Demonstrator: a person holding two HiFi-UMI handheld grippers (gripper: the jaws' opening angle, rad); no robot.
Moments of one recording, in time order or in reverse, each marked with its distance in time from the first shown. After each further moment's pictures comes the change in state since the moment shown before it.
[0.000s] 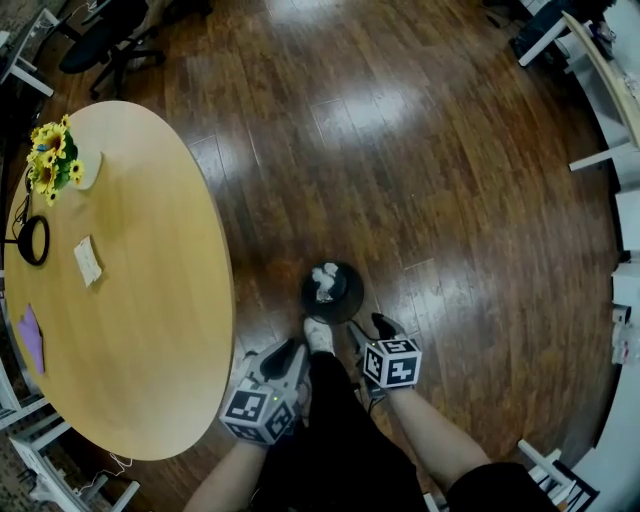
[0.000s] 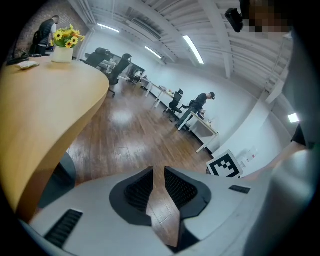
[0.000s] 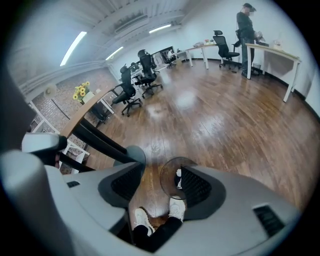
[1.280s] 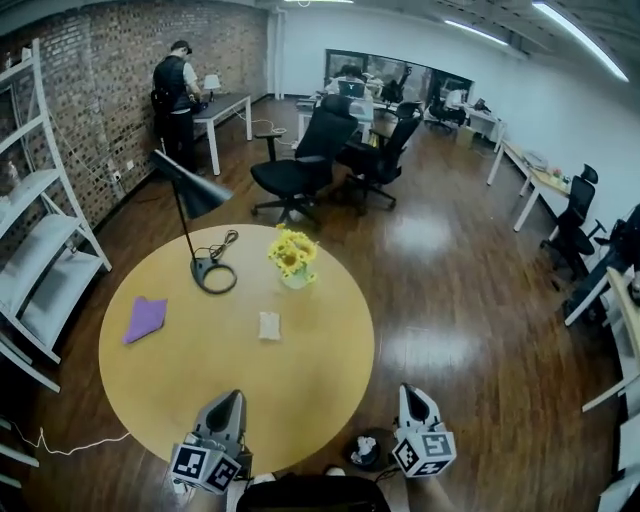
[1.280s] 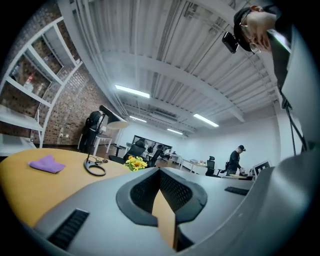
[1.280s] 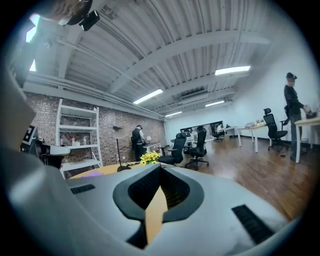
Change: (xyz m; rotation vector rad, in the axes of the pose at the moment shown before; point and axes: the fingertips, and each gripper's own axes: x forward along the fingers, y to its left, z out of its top) left arm -0.403 0.097 0.184 0.125 -0.901 0.388; right arm -0.213 0.312 0.207 -0.521 -0.776 0.328
